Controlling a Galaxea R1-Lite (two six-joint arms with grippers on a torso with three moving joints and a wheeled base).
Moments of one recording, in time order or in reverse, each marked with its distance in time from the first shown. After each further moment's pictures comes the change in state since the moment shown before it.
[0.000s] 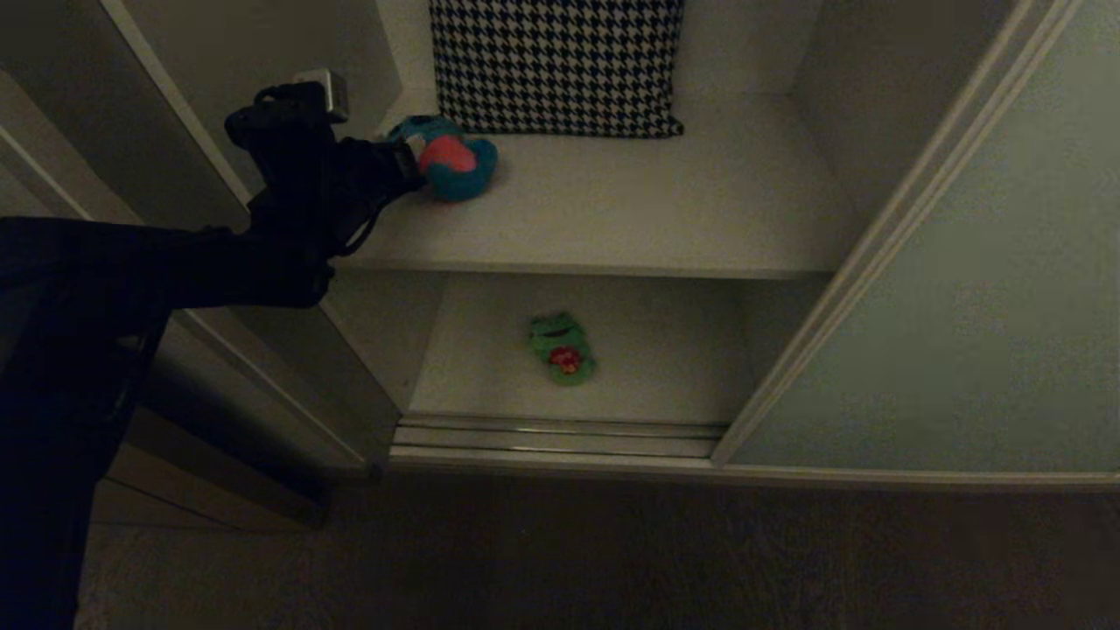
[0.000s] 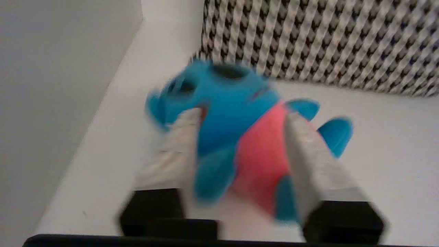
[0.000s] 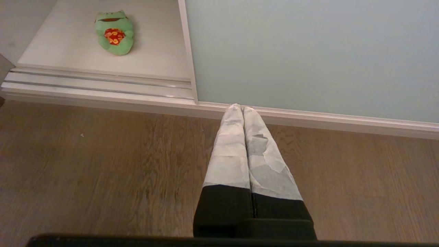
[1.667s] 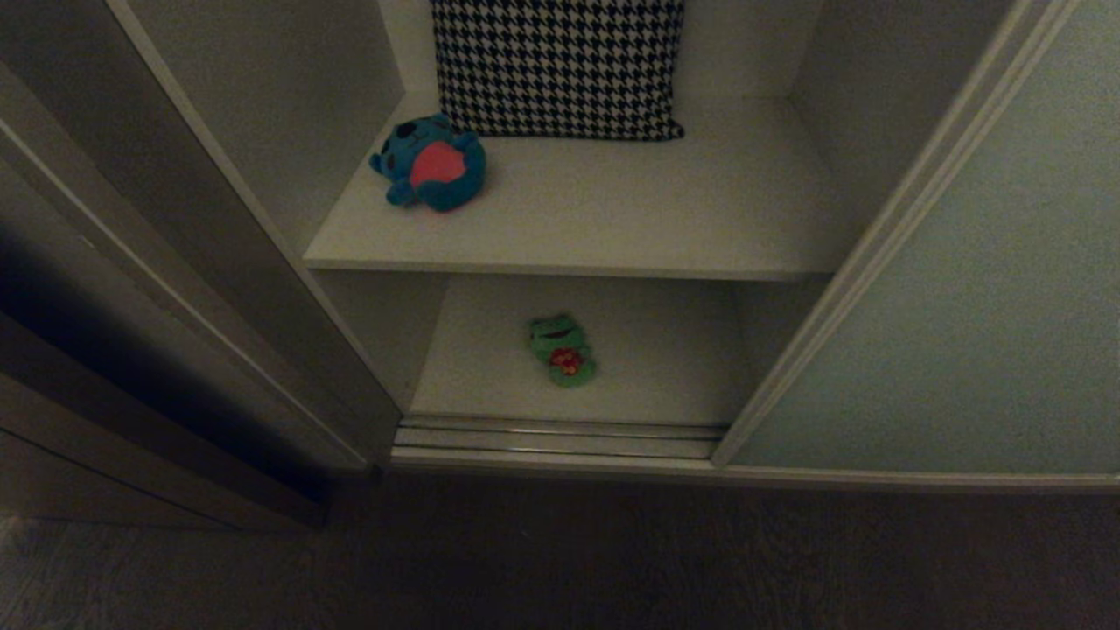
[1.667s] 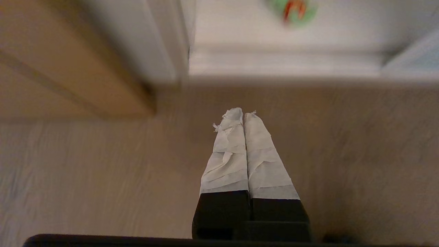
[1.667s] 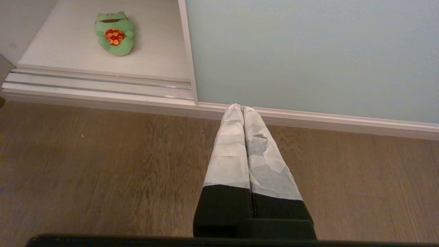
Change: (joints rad) left arm 0.058 -1.860 1.597 0.824 -0.012 0.095; right arm 0.000 0.000 0.000 0.000 0.000 0.000
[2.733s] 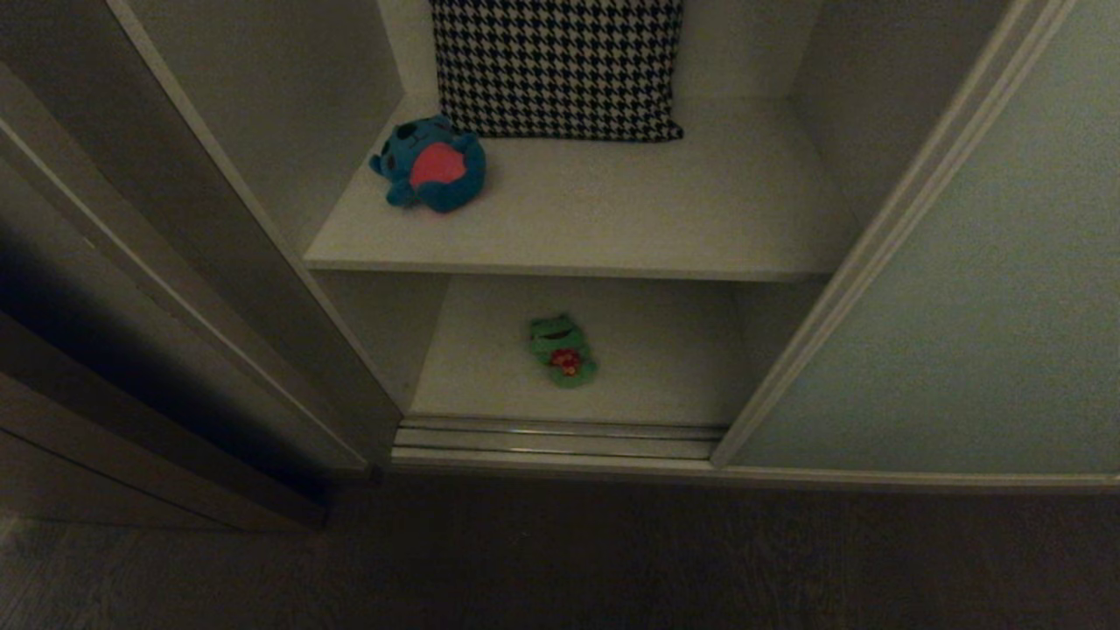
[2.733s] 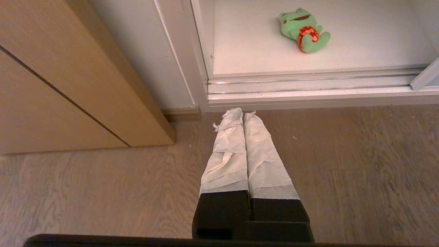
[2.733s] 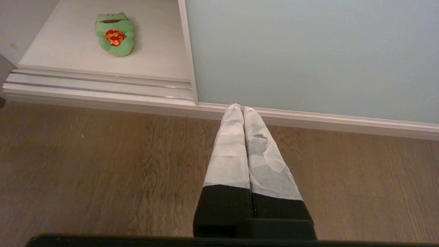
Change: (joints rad) left arm 0.068 -0.367 0.268 -0.099 -0.024 0.093; right arm 0.000 0.000 0.000 0.000 0.000 0.000
